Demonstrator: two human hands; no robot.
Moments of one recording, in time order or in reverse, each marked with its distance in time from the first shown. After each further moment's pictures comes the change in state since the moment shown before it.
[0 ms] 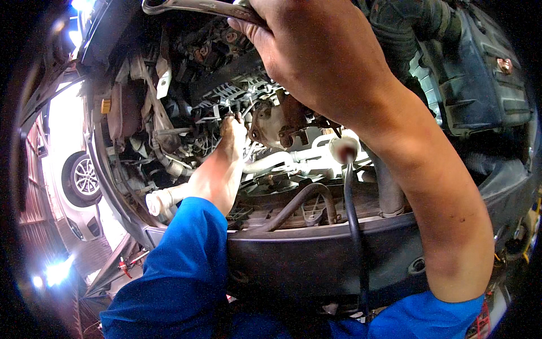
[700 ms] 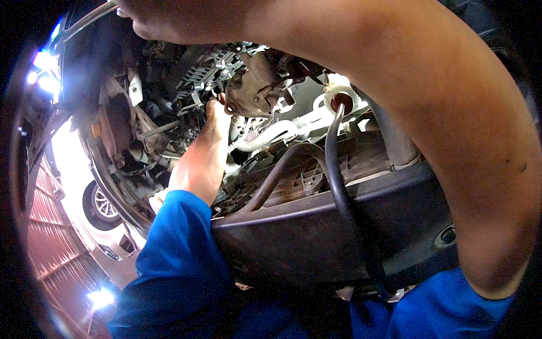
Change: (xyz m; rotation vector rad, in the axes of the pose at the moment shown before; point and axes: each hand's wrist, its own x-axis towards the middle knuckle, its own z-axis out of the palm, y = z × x) left_hand 0.014 0.018 -0.011 -0.192 -0.163 -0.198; right_hand -0.004 -0.003 -0.017 0.035 -0.074 -0.114
